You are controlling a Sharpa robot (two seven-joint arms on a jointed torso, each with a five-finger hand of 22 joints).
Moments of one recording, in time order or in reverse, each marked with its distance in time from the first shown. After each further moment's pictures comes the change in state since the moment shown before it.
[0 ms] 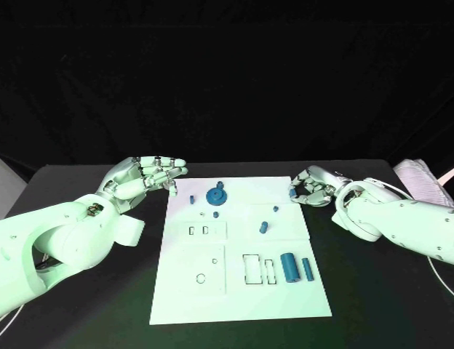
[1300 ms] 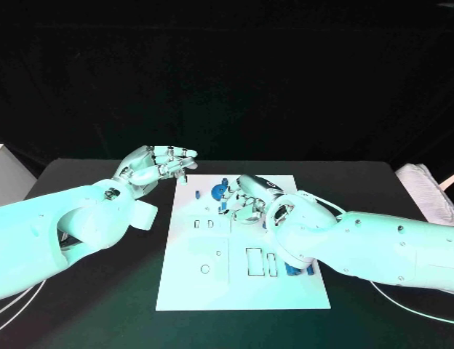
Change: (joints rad) left arm 0.000 0.052 -0.004 -0.067 -0.016 0.002 -0.027; left_hand -0.004 0.004 -0.026 0.006 -0.004 0.002 -0.016 0.019 0.018 0.111 -0.029 0.133 0.067 0.016 -0.015 0.074 0.018 0.000 -0.002 -0.009 0.035 0.010; right arm -0.008 0.204 -0.007 0.396 -0.147 -0.124 -0.446; right_hand -0.070 -0.013 0.005 0.014 -0.001 -0.009 -0.010 0.035 0.000 0.001 -0.001 0.000 0.001 0.000 0.000 0.000 0.000 0.000 -0.004 -0.003 0.000 0.000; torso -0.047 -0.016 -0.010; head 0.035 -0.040
